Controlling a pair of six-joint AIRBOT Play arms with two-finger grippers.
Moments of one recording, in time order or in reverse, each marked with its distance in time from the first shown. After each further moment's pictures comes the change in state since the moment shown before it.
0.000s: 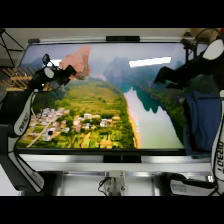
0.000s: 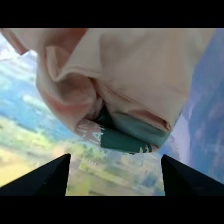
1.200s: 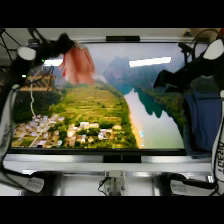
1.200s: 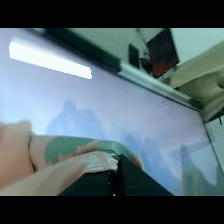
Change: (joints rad) left arm -0.081 0.369 0.027 -0.389 0.039 0.566; right arm 0.000 0.012 0.000 0.022 0.111 -0.030
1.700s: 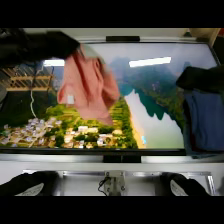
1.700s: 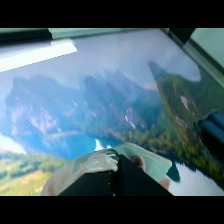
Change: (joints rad) left arm -0.286 0.427 -0.101 0.416 -0.420 -0.106; right arm 0.000 0.383 0.000 -0.150 0.056 -0.014
